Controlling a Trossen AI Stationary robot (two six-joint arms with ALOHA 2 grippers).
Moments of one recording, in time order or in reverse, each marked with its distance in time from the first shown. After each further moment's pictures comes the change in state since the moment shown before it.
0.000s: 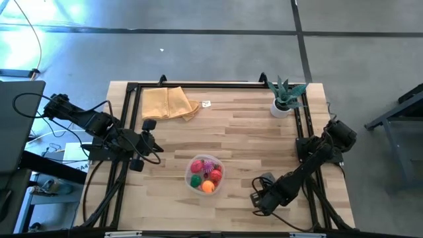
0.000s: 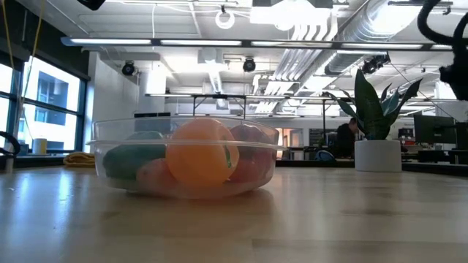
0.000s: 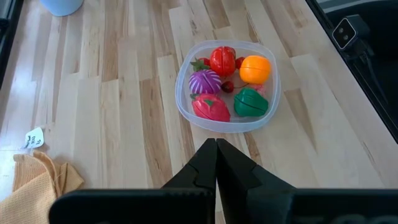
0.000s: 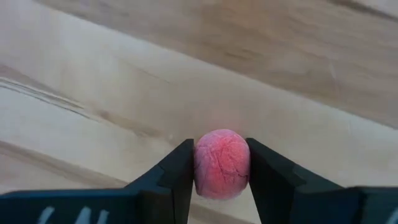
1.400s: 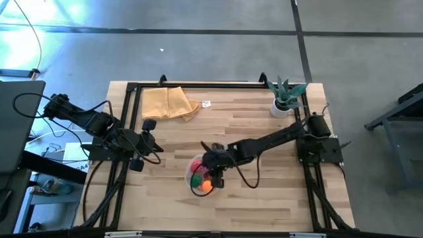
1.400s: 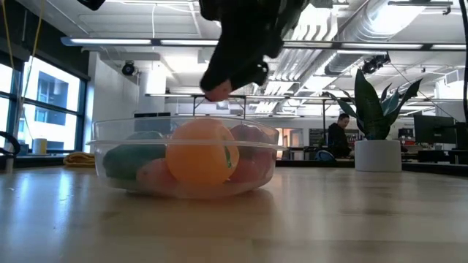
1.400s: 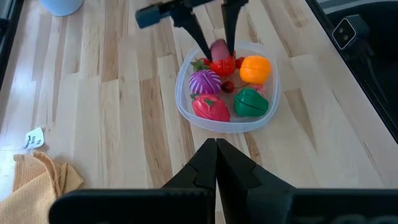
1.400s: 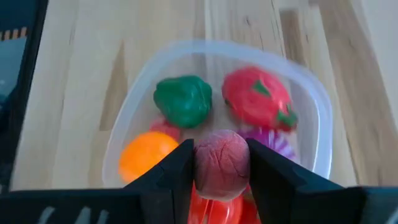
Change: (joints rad) left arm 0.000 0.000 0.000 0.000 0.000 0.000; right arm -0.528 0.180 0.453 0.252 0.014 -1.718
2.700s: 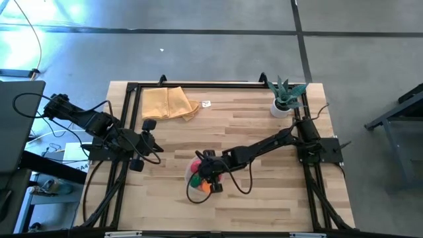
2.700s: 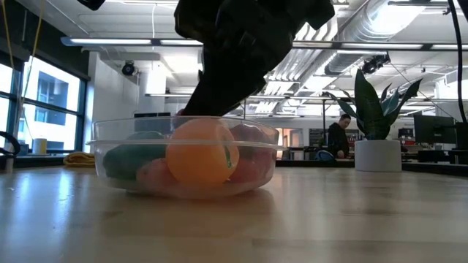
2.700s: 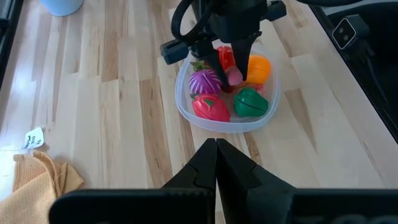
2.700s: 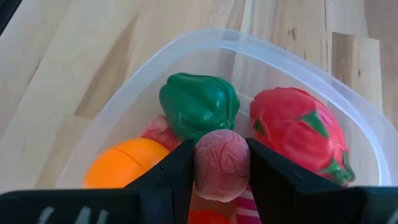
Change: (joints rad) left arm 0.000 0.000 0.000 0.000 0.000 0.000; right arm 0.019 0.133 -0.001 0.168 -0.015 -0.259
